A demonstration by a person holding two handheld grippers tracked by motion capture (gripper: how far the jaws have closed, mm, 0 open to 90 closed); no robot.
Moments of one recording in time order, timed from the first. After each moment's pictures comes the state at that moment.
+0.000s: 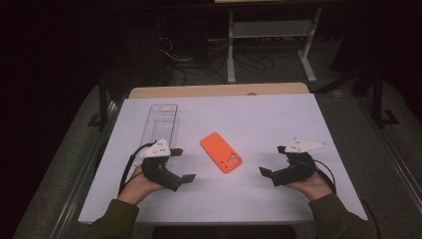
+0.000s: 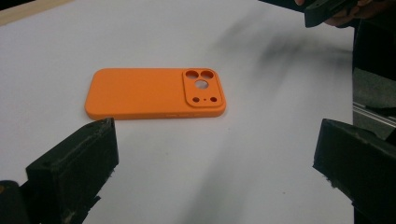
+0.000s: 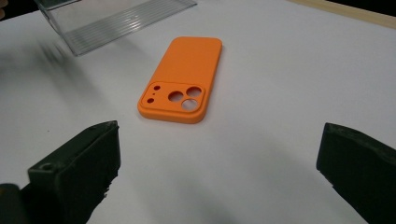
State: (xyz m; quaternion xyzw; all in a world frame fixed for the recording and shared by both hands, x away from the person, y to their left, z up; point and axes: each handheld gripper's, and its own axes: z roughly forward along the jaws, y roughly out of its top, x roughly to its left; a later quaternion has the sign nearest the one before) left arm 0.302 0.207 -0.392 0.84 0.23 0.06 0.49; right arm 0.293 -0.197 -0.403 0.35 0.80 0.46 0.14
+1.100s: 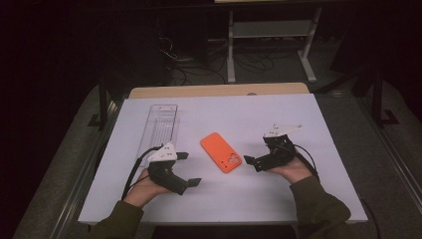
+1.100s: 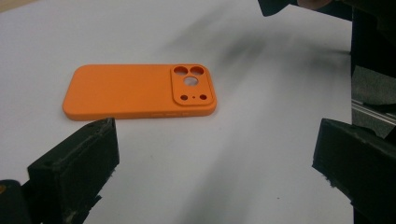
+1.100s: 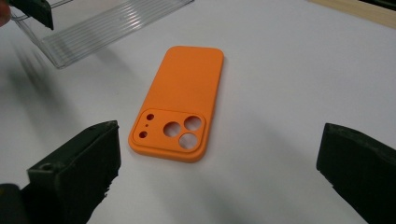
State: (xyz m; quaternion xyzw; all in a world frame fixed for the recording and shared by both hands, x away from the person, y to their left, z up) left arm 0.296 0.195 -0.402 0.84 0.23 0.06 0.48; right arm 0.329 -0.153 -0.389 0.37 0.82 0.42 0.13
